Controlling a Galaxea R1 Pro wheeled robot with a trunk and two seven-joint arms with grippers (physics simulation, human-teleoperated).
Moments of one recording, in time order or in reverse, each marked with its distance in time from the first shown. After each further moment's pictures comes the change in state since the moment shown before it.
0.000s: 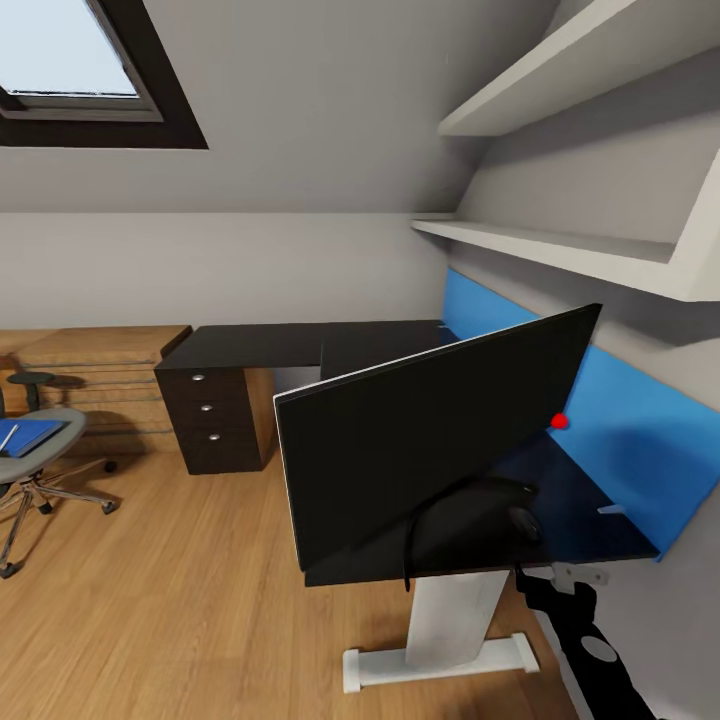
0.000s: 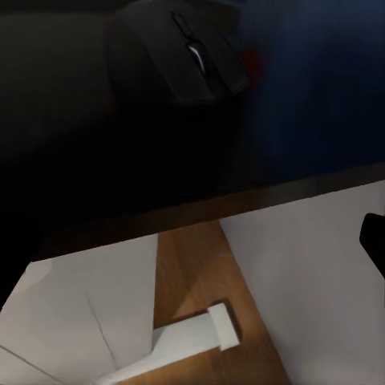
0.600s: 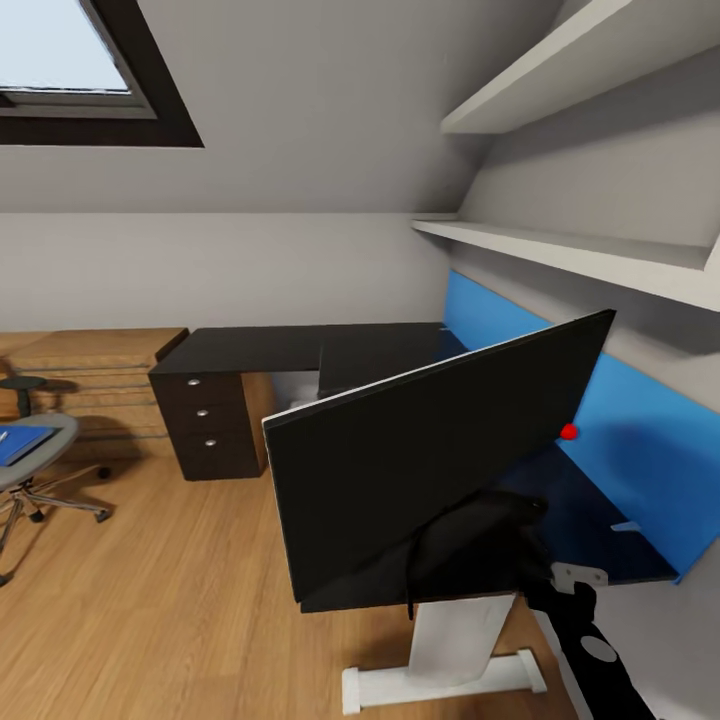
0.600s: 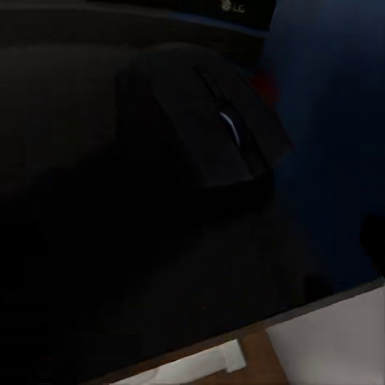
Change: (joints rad) left arm 0.000 0.001 0.000 0.000 0.000 0.000 -0.002; right arm 0.000 0.001 0.000 0.000 0.001 -0.001 0.000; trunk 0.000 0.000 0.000
